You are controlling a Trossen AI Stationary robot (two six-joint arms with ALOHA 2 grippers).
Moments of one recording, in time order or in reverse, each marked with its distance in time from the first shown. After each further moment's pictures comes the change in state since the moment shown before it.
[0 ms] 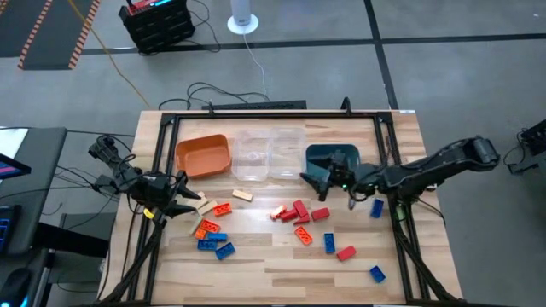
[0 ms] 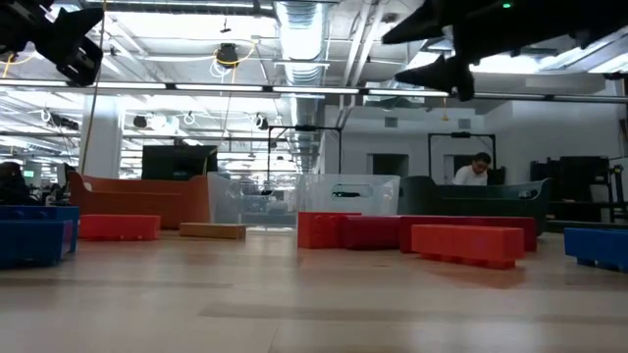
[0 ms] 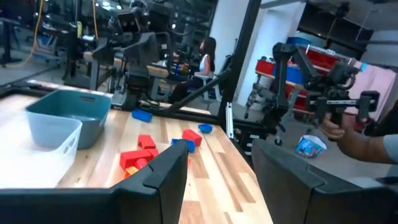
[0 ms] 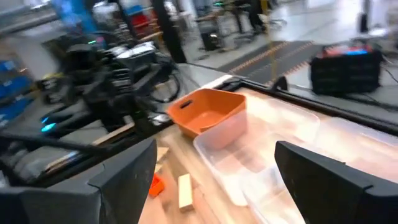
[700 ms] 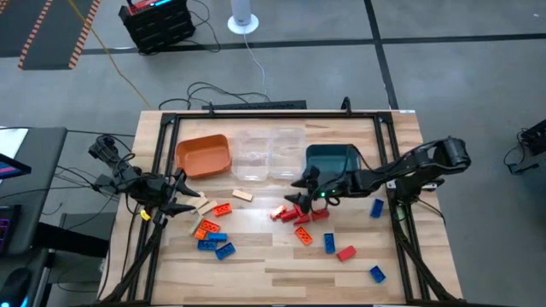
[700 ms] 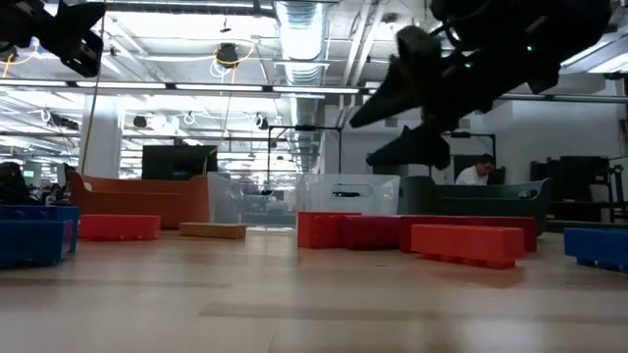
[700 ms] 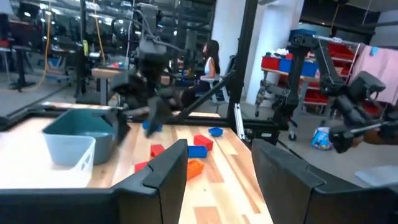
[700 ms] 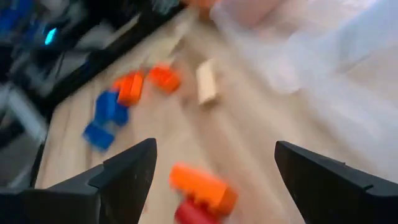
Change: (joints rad) left arm 0.000 0.000 0.015 -0.001 -0.013 0.123; right arm -0.031 0.339 0.088 -0.097 -0.419 0.213
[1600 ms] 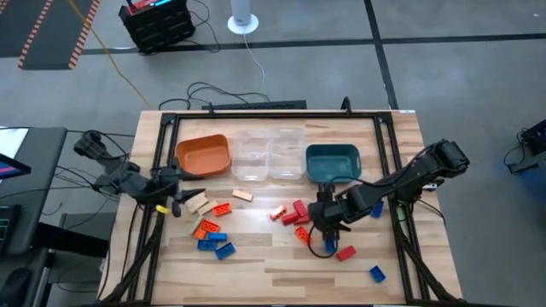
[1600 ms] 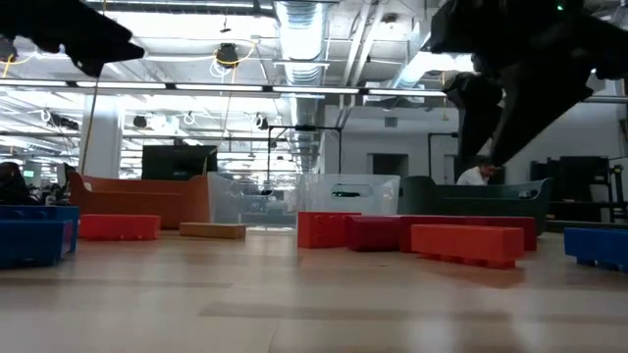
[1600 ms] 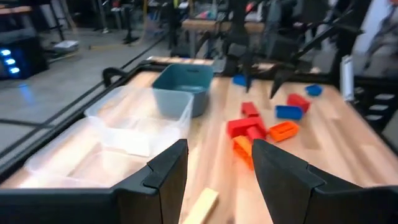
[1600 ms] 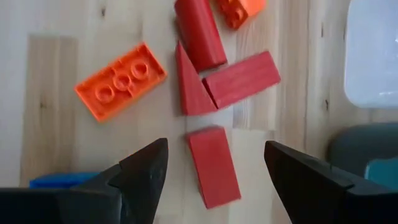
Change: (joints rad) left arm 0.103 0.306 0.228 -0.306 -0.275 -0.131; right arm 0.245 0.034 0.407 -1.140 0.106 -0.377
